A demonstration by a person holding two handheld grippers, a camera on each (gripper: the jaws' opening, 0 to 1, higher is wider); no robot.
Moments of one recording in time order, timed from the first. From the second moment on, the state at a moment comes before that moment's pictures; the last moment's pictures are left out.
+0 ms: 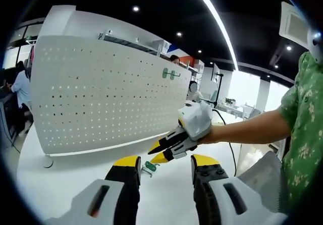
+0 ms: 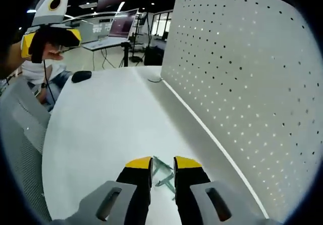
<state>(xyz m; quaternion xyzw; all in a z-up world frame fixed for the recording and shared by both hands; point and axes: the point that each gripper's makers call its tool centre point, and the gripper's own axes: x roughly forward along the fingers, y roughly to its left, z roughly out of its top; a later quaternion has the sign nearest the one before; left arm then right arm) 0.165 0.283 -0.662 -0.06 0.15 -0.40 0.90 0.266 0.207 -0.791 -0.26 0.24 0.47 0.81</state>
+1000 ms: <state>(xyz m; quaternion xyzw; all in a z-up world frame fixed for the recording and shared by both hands) 0.164 0.286 -0.672 -0.07 0.16 -0.40 0.90 0.272 0.225 -0.824 -0.33 0.25 0.51 0.76</state>
